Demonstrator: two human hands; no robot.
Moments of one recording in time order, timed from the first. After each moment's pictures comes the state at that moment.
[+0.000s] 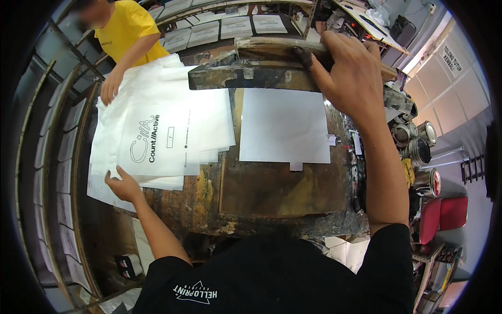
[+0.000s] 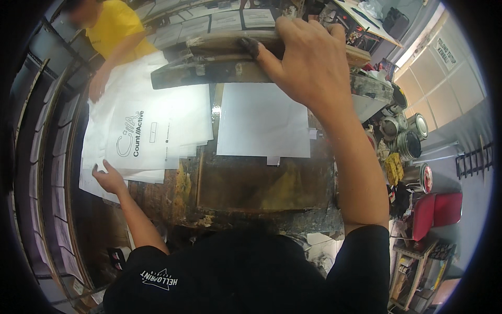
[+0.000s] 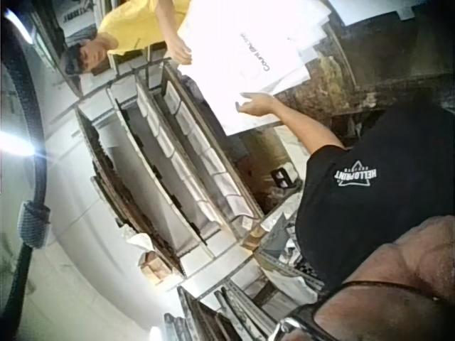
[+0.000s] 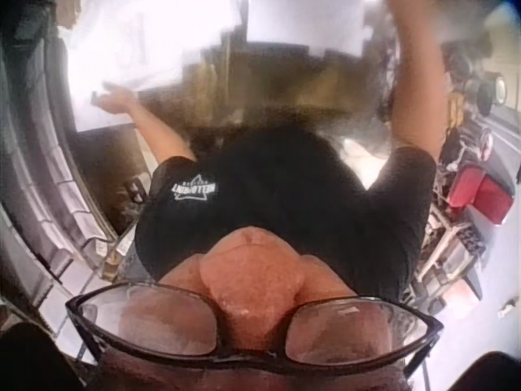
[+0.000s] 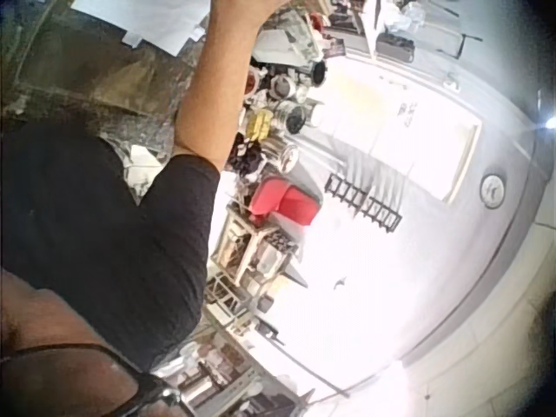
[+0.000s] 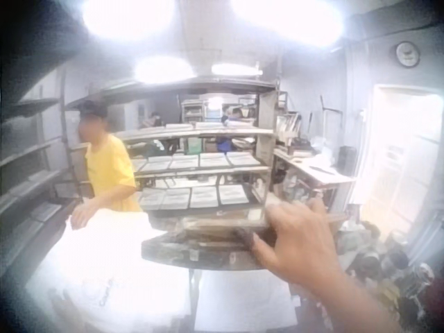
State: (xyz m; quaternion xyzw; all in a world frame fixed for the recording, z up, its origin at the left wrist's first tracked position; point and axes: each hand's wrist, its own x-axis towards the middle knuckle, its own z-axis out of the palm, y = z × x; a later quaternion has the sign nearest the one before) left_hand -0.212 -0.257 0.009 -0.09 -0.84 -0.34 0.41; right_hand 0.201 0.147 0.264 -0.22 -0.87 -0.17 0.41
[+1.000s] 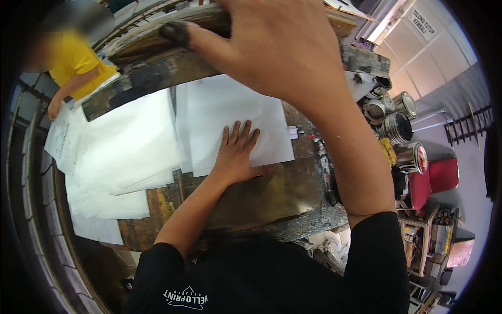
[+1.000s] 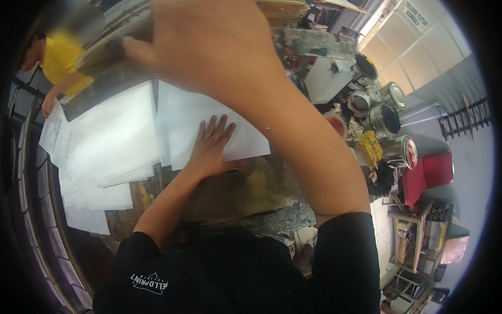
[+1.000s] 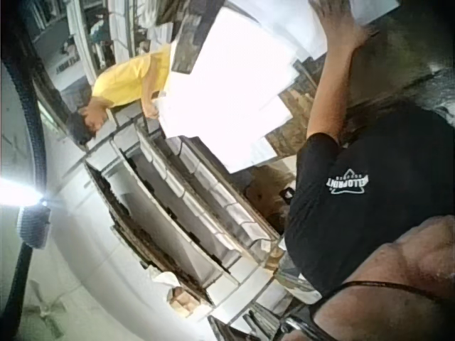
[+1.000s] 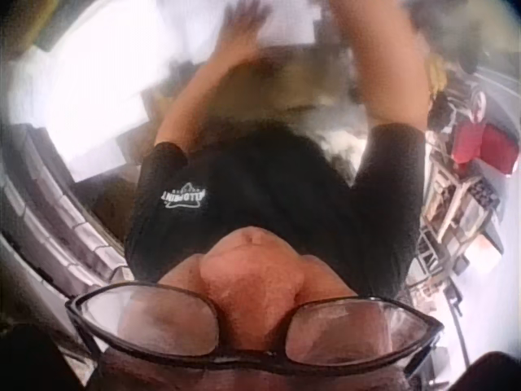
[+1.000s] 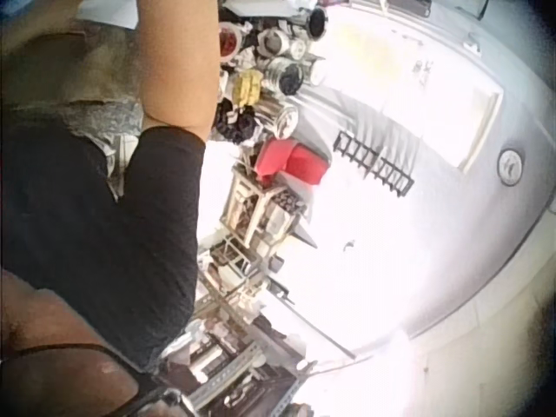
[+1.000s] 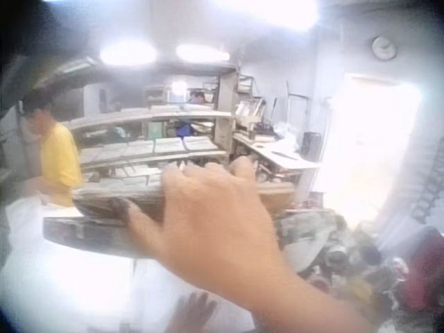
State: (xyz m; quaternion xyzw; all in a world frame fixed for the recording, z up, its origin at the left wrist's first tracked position) left_hand 0.091 0.057 -0.005 -0.74 -0.65 -0.11 -0.09; right_hand 0.203 0.145 0.324 -0.25 -0.92 -0.04 0.29
